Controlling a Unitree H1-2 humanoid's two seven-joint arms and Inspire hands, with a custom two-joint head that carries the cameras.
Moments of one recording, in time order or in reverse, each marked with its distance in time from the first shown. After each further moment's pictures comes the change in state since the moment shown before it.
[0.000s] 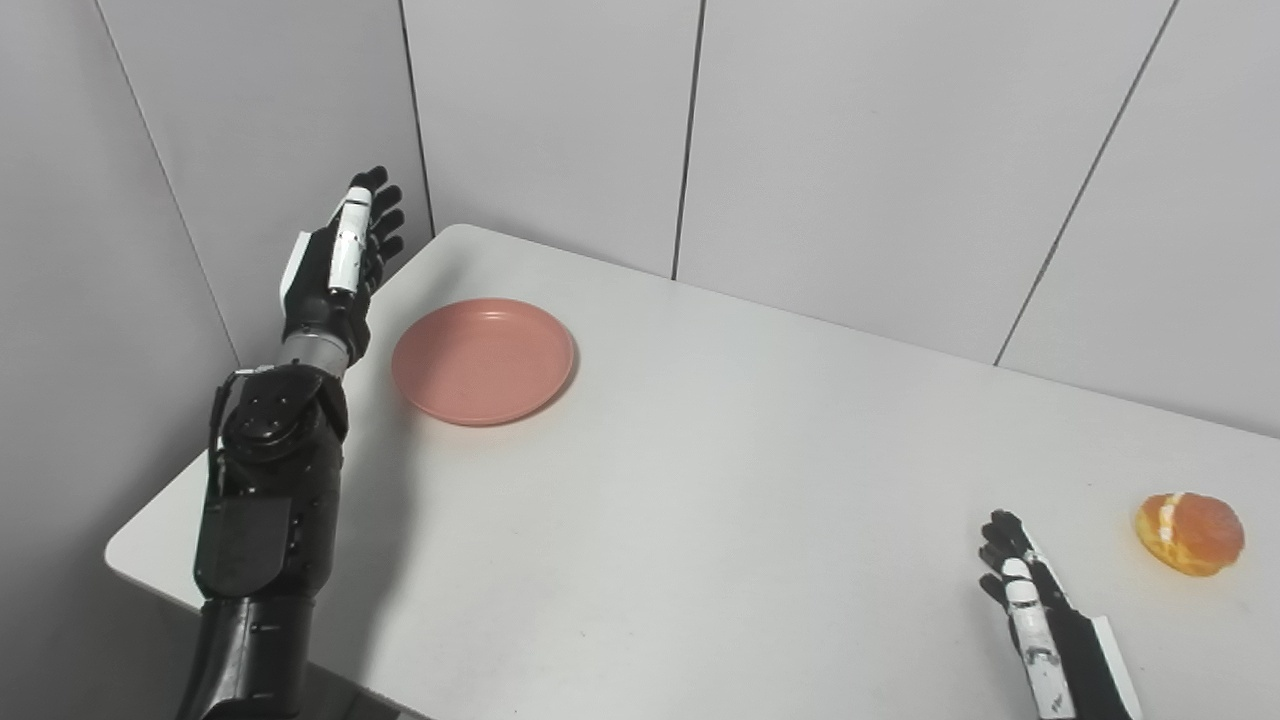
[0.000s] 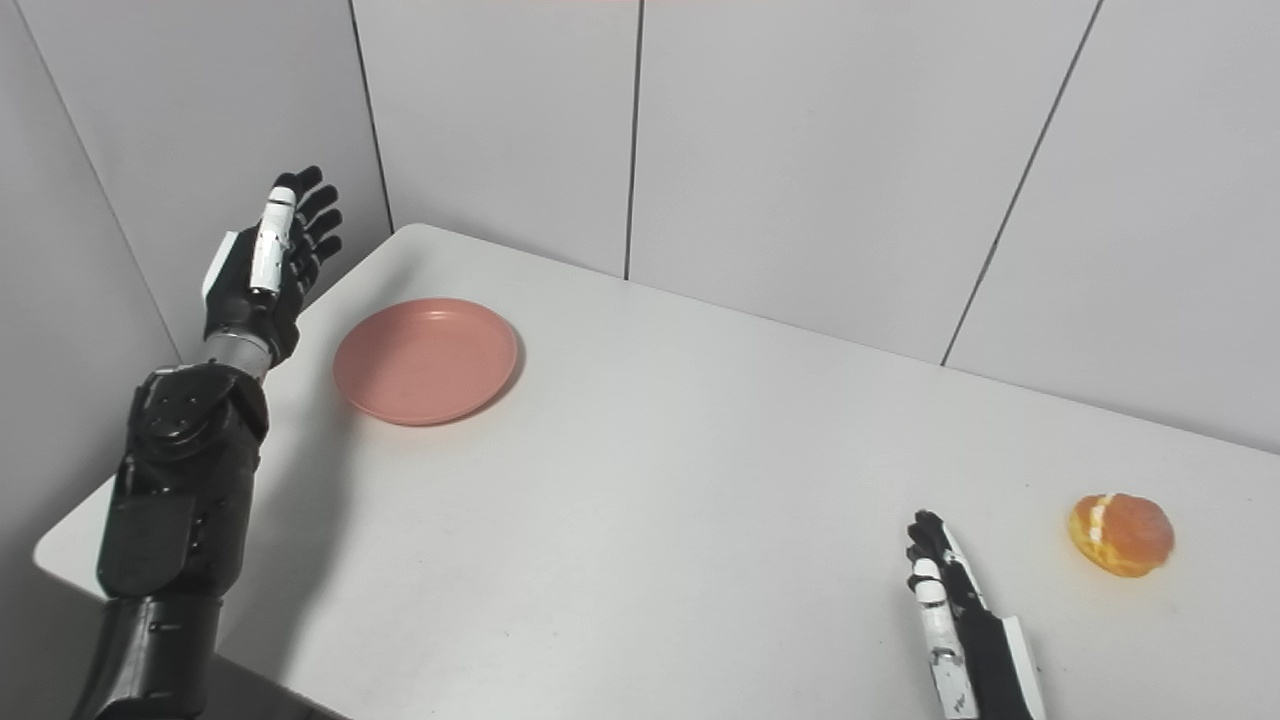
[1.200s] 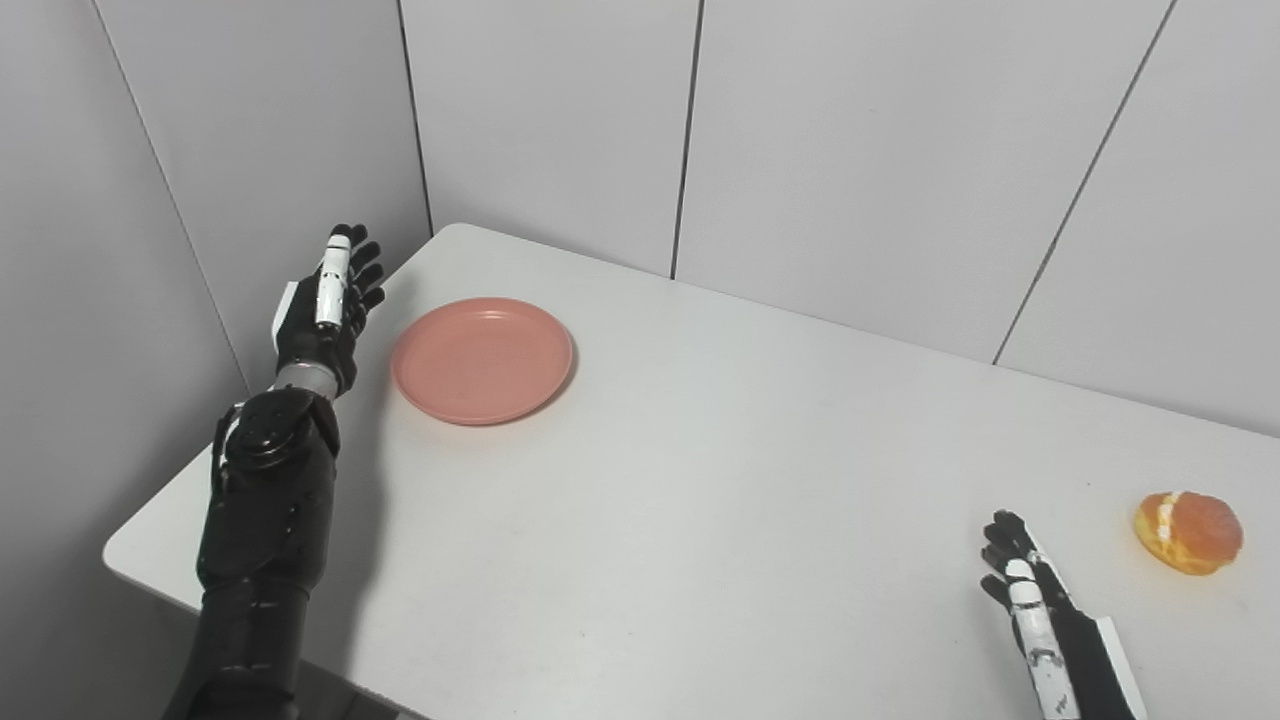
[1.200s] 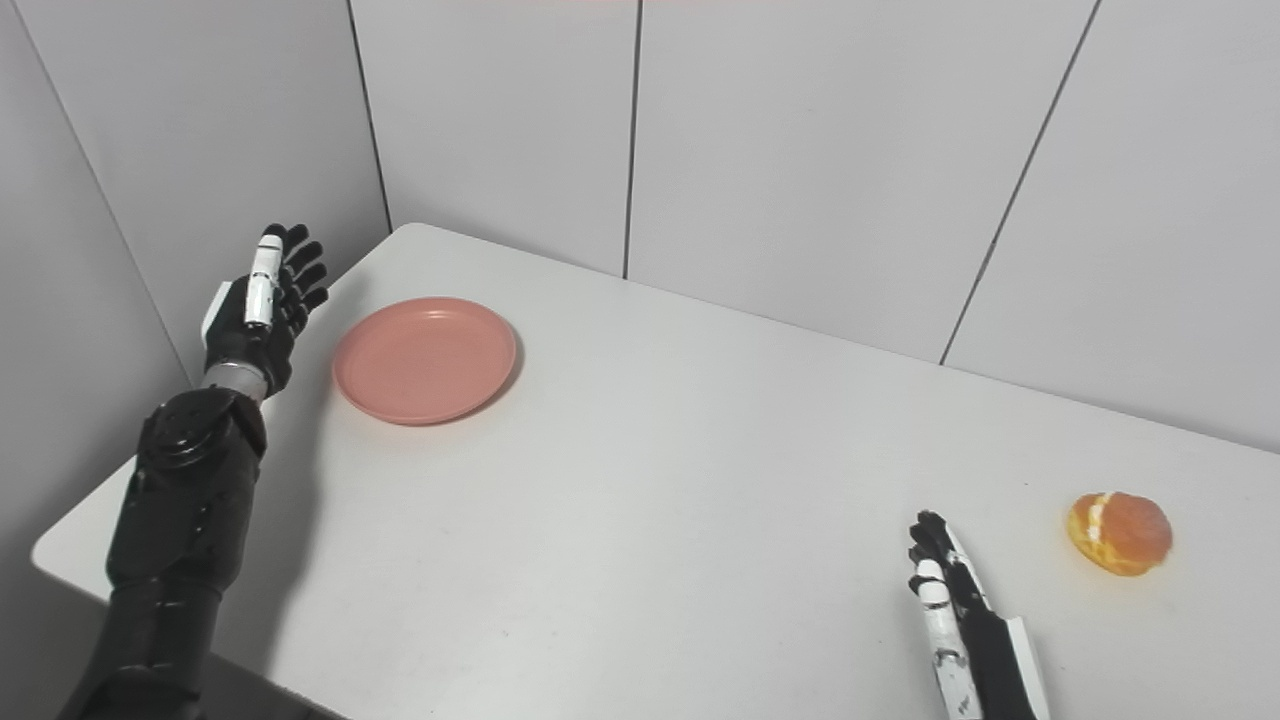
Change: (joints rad) left arm -0.030 0.034 0.011 0.305 -0.035 -0.141 0.001; right arm 0.000 -0.008 -0.001 -0.003 0.004 0.000 0.001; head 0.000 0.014
